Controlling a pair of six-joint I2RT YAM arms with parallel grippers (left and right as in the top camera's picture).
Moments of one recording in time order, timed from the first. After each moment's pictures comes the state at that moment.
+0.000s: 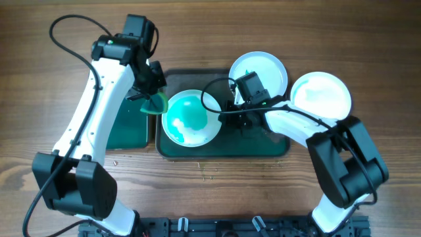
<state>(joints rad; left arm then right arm) -0.19 1.75 1.60 -1.25 -0.03 -0.50 0.49 1.88 0.98 -0.21 -0.41 0.66</state>
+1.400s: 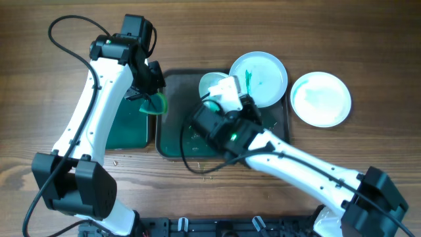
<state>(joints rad) -0.19 1.75 1.60 -1.25 -0.02 -0.49 0.96 1.61 1.17 -0.72 1.04 0.37</state>
